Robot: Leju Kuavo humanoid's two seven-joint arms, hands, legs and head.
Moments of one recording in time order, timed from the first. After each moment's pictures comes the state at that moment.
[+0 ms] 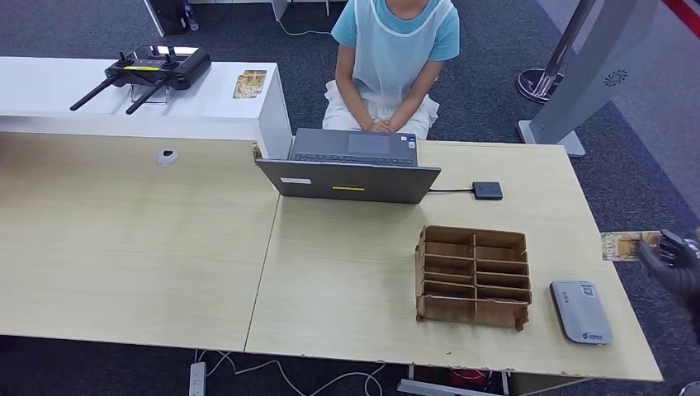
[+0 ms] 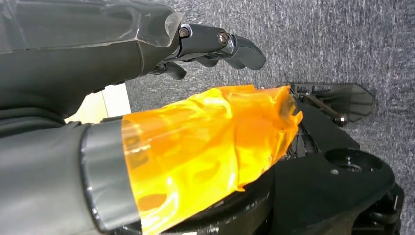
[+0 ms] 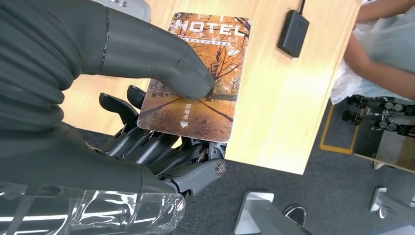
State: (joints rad) left arm -0.08 -0.03 -1.18 -0.17 1.30 0.08 -0.04; right arm -0.25 -0.67 -0.21 -0.92 -0.16 0.37 -0.30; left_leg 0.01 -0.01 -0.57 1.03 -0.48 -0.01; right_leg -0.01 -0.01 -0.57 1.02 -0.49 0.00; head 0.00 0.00
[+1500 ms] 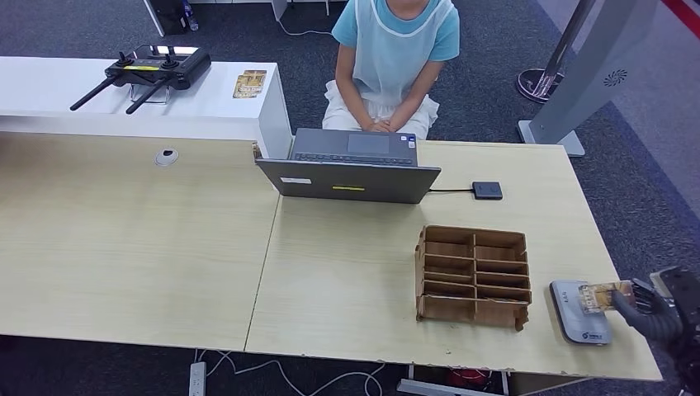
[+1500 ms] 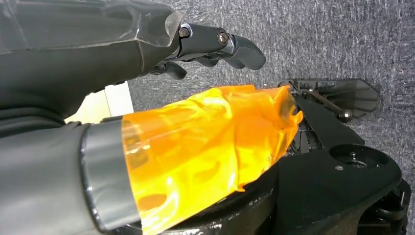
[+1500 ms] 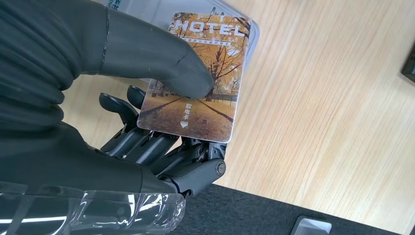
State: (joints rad) left arm -0.09 -0.03 -1.20 -0.17 1.31 0.07 -0.03; right arm -0.12 -0.62 -0.24 -0.89 0.02 0.40 -0.32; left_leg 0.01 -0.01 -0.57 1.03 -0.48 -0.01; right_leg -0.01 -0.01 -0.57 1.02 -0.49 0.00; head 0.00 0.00
